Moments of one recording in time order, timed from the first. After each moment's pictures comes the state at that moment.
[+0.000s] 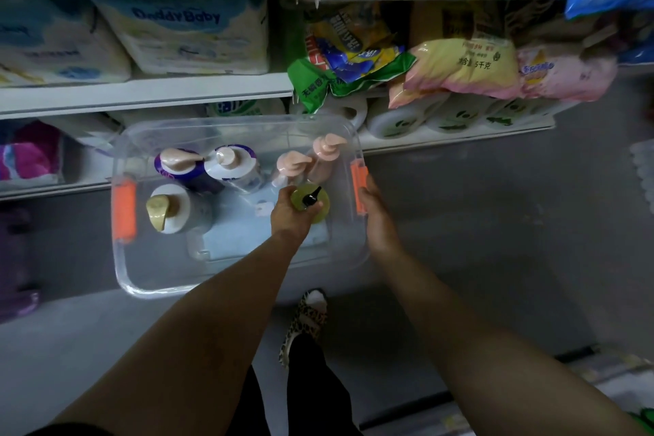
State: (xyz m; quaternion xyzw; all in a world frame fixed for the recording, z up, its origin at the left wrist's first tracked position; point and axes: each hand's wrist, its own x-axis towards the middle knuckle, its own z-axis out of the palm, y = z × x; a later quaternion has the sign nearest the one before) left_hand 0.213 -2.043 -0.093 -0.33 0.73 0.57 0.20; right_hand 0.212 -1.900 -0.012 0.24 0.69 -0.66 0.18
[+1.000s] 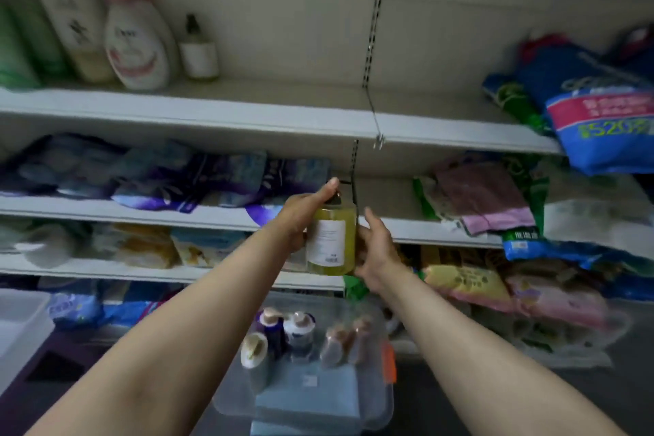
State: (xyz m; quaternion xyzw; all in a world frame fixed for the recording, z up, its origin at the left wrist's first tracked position) left_hand 0.161 -2.141 0.334 -0.17 0.65 0.74 0.05; right_hand 0.157 -1.990 0.302 0.11 0.60 -0.75 0.26
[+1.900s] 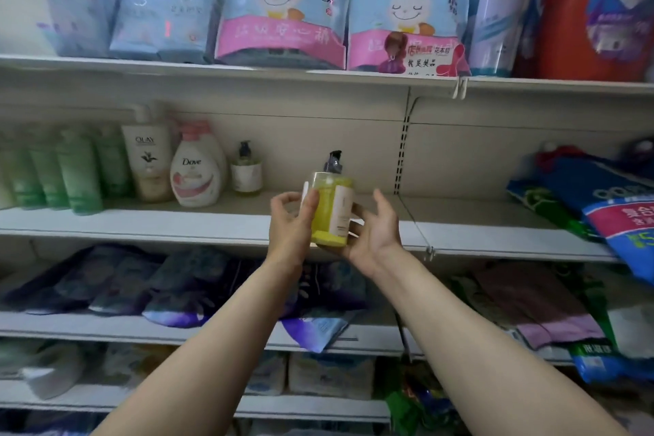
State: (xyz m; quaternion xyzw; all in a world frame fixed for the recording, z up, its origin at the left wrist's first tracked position) left_hand 0.119 -2.262 0.460 -0.10 0.65 0.68 -0.34; right_hand 0.087 -2.138 0.475 -0.01 0.44 -0.88 0.20
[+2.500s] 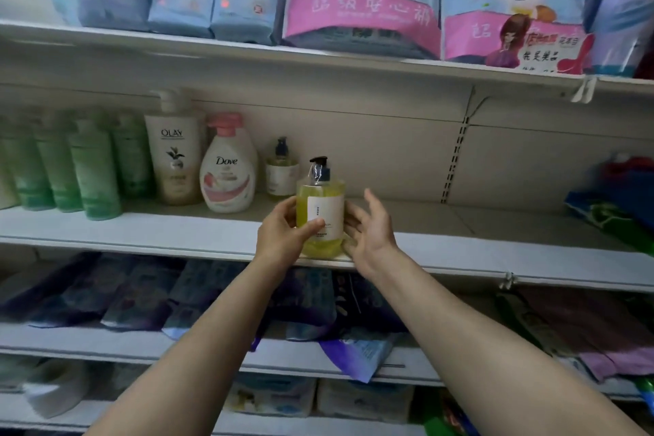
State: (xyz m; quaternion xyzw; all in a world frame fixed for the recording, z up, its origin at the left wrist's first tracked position) left_hand 0.078 -2.415 0.437 -0.09 0.75 0.60 -0.26; right_hand 0.031 -2.275 0.456 -0.05 0.53 -0.83 0.17
